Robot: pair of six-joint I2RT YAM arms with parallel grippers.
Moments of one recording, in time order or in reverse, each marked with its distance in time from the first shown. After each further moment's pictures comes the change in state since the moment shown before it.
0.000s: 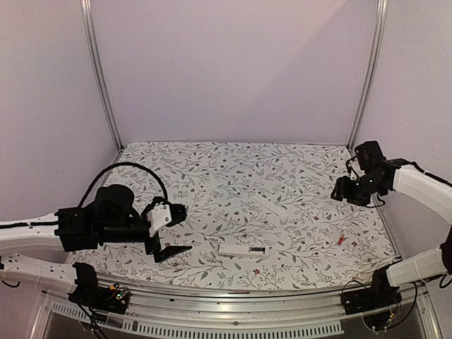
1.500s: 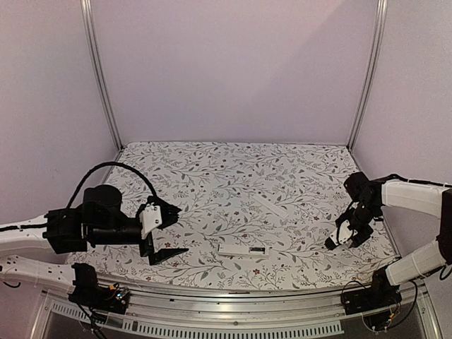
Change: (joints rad) left arm -0.065 -0.091 0.019 -0.041 -0.009 -0.004; right arm 0.037 0.092 -0.141 -0.149 0.046 -2.224
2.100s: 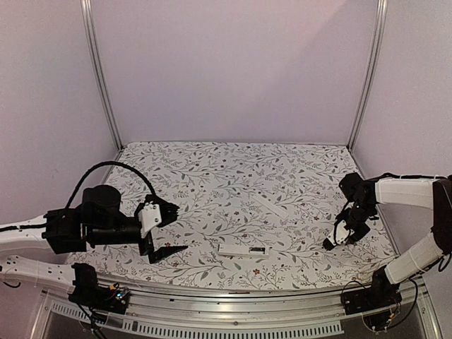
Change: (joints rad) left arm -0.004 -0.006 0.000 -0.003 -0.045 0.000; right arm 0.017 0.096 0.019 0.049 0.035 -0.035
